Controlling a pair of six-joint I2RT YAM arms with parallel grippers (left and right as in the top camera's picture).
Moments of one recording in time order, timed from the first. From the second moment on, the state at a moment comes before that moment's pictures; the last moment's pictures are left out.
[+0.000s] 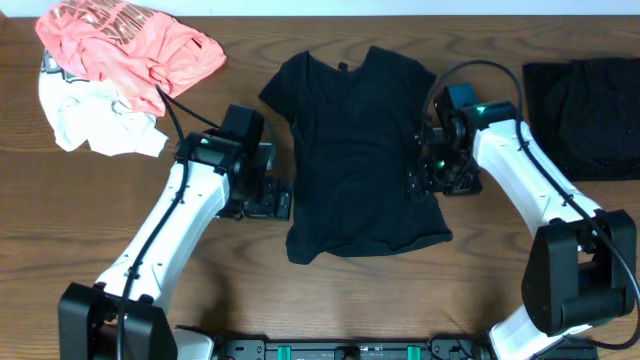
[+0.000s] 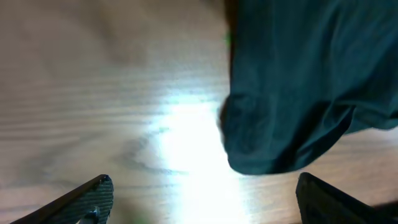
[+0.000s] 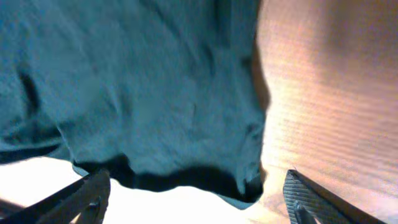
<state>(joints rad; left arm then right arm) -0.30 1.53 1.13 -1.12 0.18 -0.19 0.22 1.78 1.28 -1.12 -0.18 0.06</state>
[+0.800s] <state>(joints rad) -0.41 1.53 0.88 -0.98 0.20 -0.25 0.21 1.78 1.05 -1.01 -0.14 0.09</state>
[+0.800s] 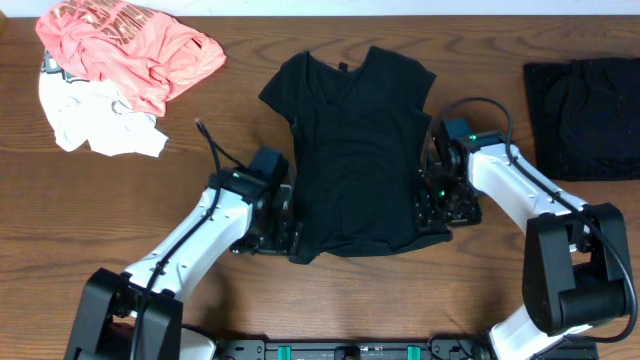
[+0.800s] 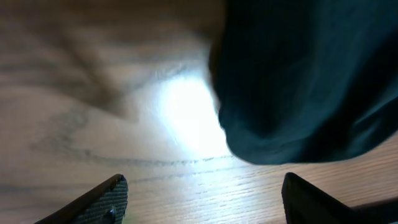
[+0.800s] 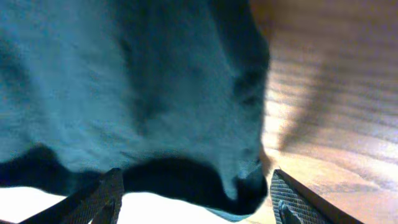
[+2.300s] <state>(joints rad) -0.45 1.53 0.74 -0.63 0.46 -0.31 0.17 1.76 0.96 -0.86 -0.19 0.11</state>
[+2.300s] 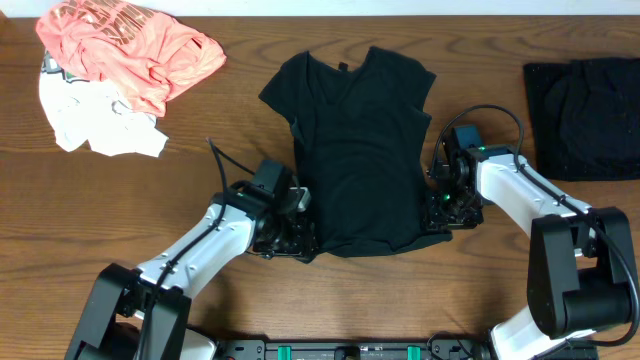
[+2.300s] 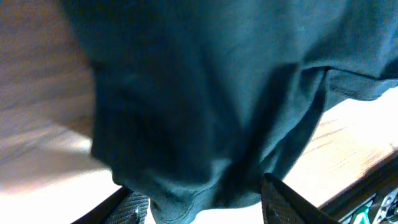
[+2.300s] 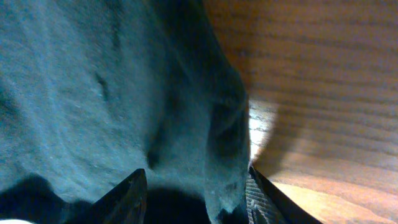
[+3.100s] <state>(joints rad) -0.51 1.53 0.73 -0.57 0.37 -0.33 0.17 1.73 0.90 -0.78 -0.29 0.12</state>
